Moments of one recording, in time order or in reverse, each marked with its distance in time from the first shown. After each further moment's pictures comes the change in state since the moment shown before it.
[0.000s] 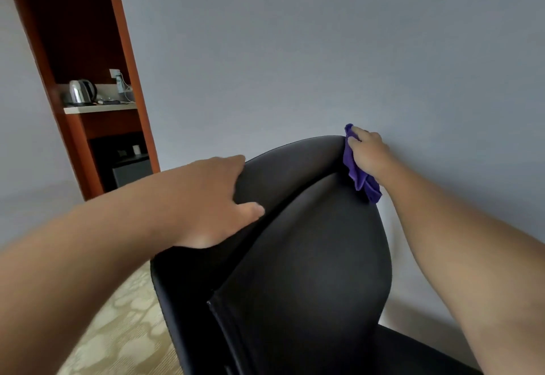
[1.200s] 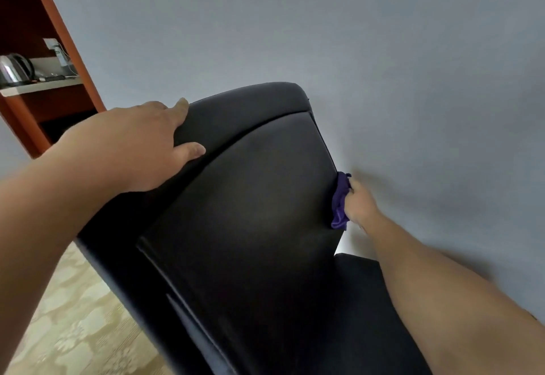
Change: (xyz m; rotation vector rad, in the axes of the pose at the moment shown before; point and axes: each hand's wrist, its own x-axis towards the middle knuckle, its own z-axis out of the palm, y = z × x) left_hand 0.014 0.016 0.019 0.510 0.113 -0.014; right_hand -0.165 0.172 0.047 0.226 -0.073 0.316
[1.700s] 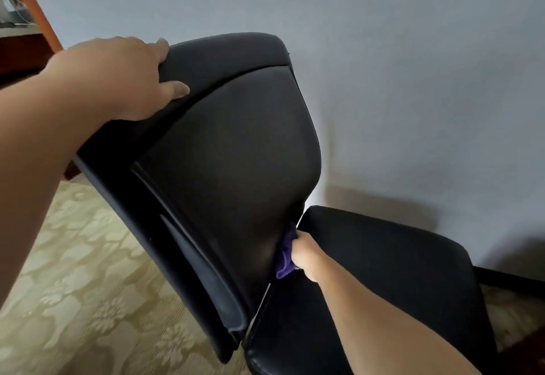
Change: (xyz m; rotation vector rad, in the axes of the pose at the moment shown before) left_hand 0.000 -0.008 0.013 -0.001 0.130 0.012; right_hand -0.189 0.066 0.079 0.073 -0.377 0.422
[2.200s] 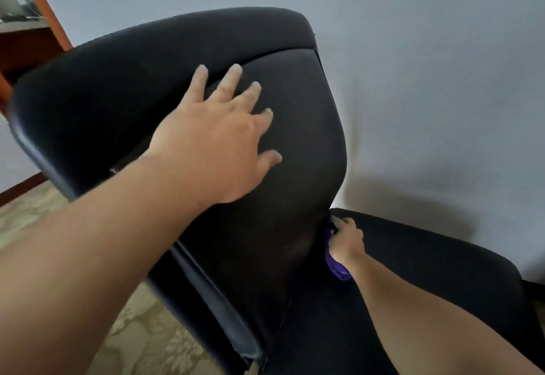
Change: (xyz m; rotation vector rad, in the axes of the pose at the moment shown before) left_hand -0.034 0.089 0.042 0.086 -0.009 0.350; right_hand 0.089 0.031 -0.042 -0.467 0.329 -0.186
